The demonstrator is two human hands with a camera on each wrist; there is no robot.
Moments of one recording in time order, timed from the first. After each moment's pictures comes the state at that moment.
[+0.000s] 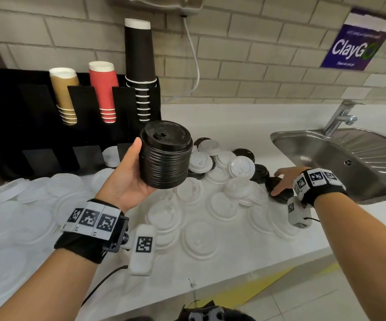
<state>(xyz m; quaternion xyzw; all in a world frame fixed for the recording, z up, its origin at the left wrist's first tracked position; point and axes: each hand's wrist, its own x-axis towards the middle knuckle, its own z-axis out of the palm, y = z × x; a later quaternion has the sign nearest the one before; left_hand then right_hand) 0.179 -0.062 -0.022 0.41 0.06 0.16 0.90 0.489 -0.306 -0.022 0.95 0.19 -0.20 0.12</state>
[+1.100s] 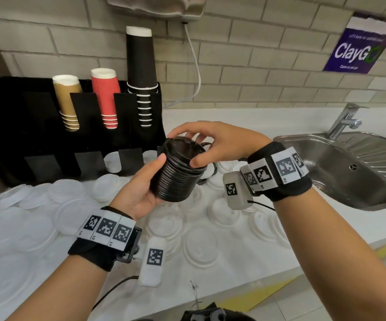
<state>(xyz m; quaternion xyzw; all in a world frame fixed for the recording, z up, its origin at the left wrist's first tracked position) 0.195 -0.072 -0.029 0.47 0.14 0.15 0.86 0.349 -0.191 0.086 0.72 0.62 -0.22 -0.22</state>
